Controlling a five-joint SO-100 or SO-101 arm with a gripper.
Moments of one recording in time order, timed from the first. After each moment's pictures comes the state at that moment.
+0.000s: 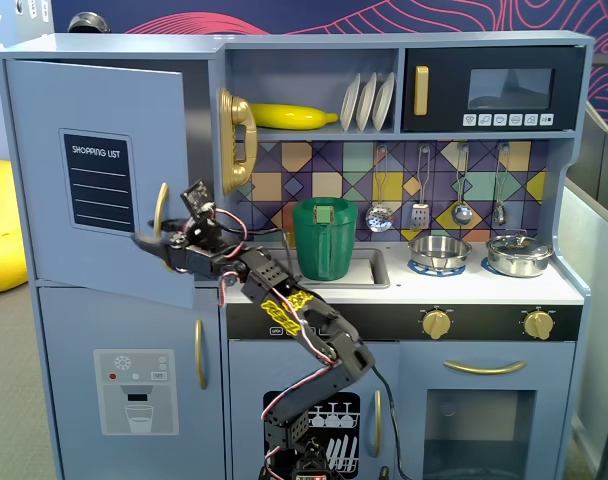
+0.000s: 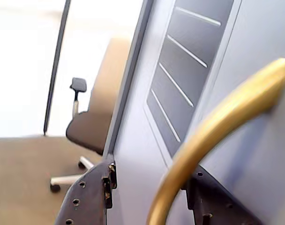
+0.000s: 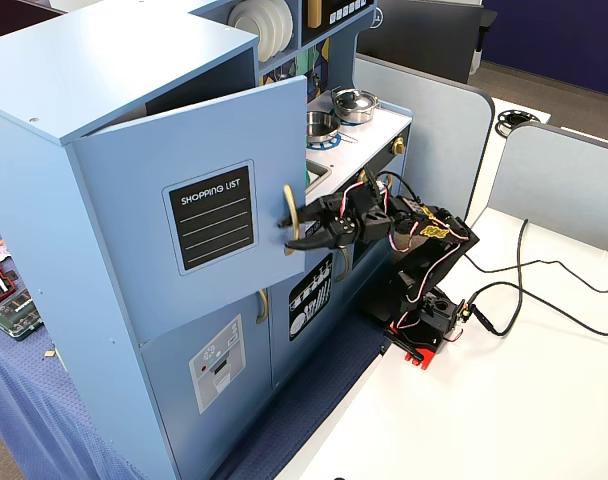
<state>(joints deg) -60.3 140.2 106.6 21.5 -109.2</state>
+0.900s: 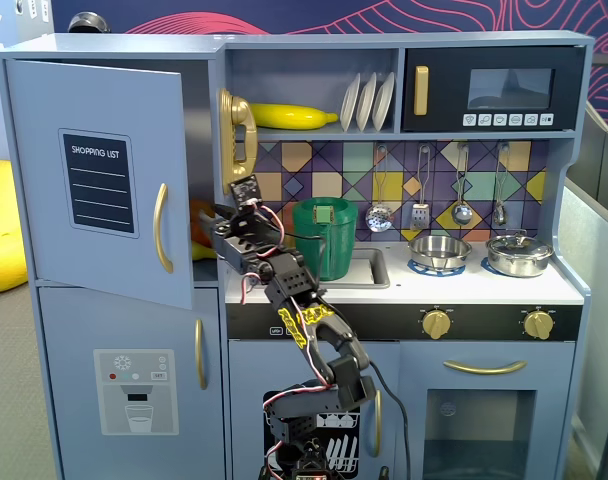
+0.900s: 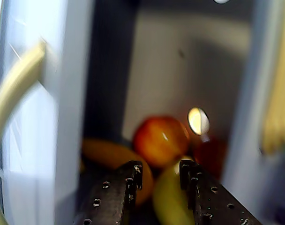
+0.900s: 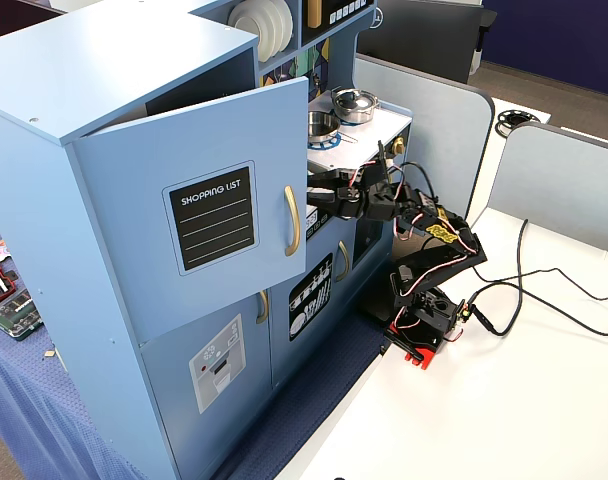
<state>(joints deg) -41.8 146.1 111.6 18.9 -103.5</state>
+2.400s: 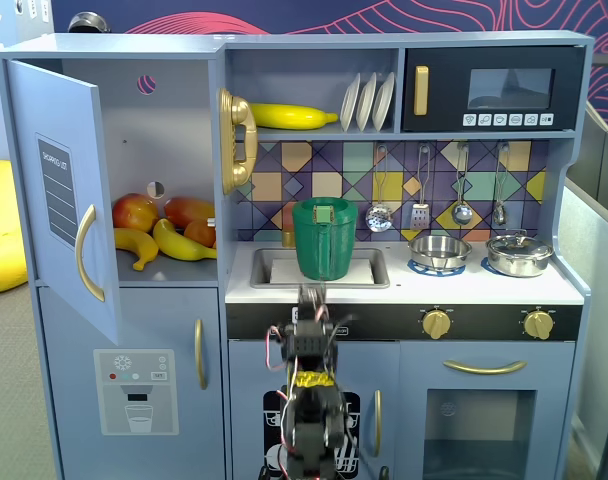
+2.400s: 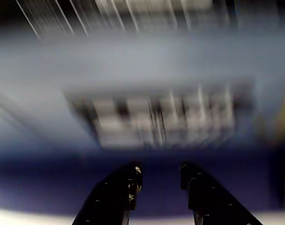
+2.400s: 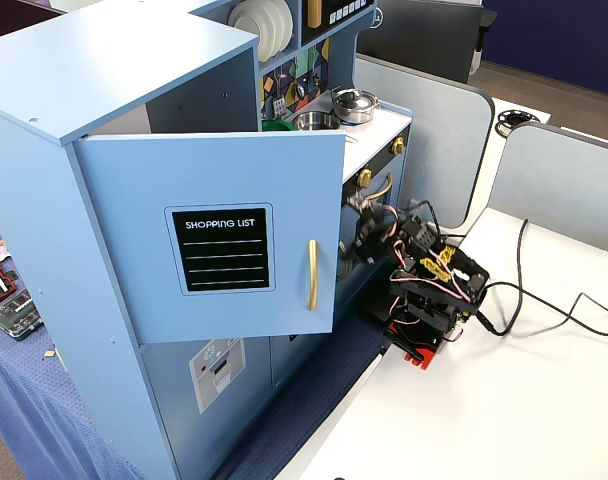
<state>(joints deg) -1.4 180.1 160.5 67.7 -88.6</state>
